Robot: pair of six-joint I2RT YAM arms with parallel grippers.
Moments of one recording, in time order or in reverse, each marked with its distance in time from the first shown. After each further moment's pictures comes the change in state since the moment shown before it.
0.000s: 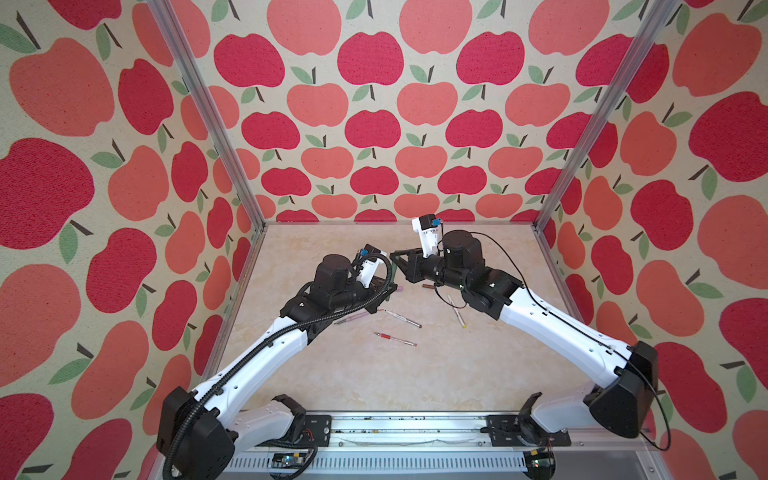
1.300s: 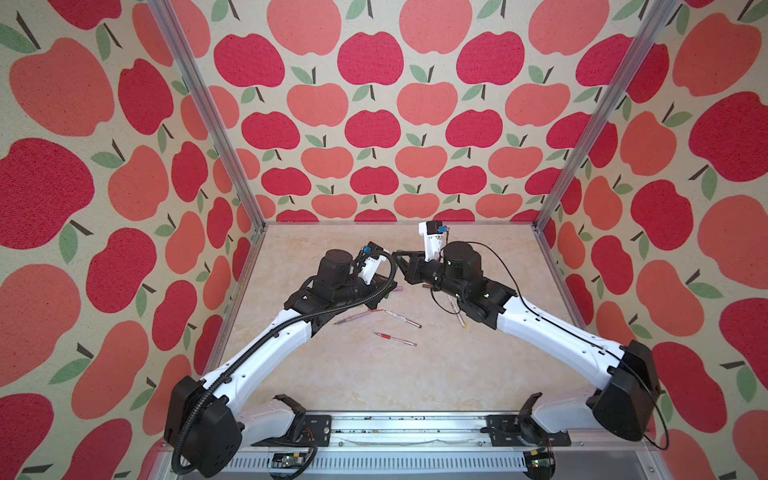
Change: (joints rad) left arm 0.026 0.053 0.036 -0.014 0.016 0.066; right arm 0.017 -0.014 -0.138 0.209 0.089 0.098
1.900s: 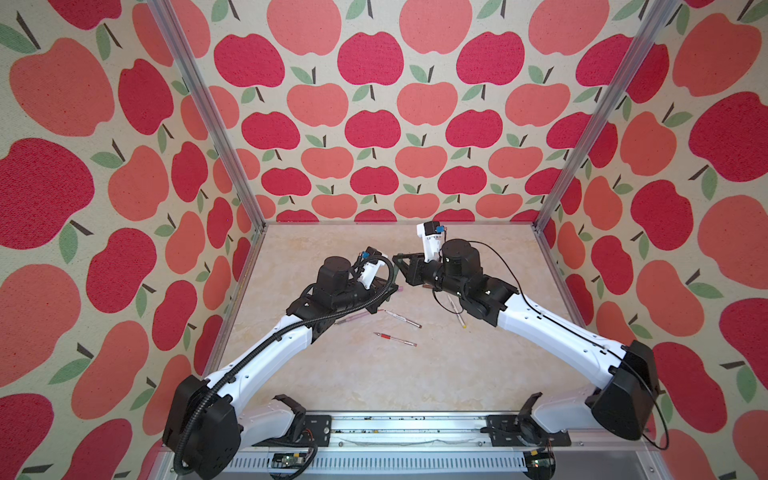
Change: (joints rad) left arm -0.002 -0.015 -0.128 0.175 0.037 -0.036; right arm -0.021 0.000 0.048 -0.128 -0.048 -0.028
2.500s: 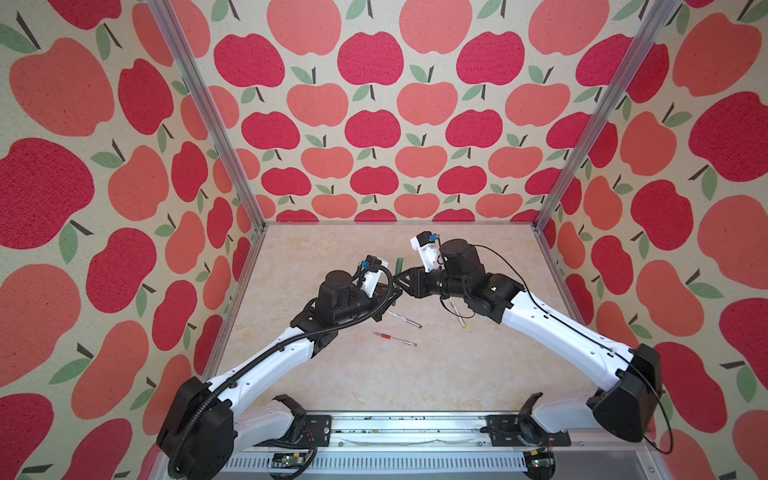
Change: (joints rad) left arm -0.072 -0.037 -0.127 0.203 -0.065 -0.095; right arm -0.011 -0.014 0.048 -0.256 -0.145 -0.053
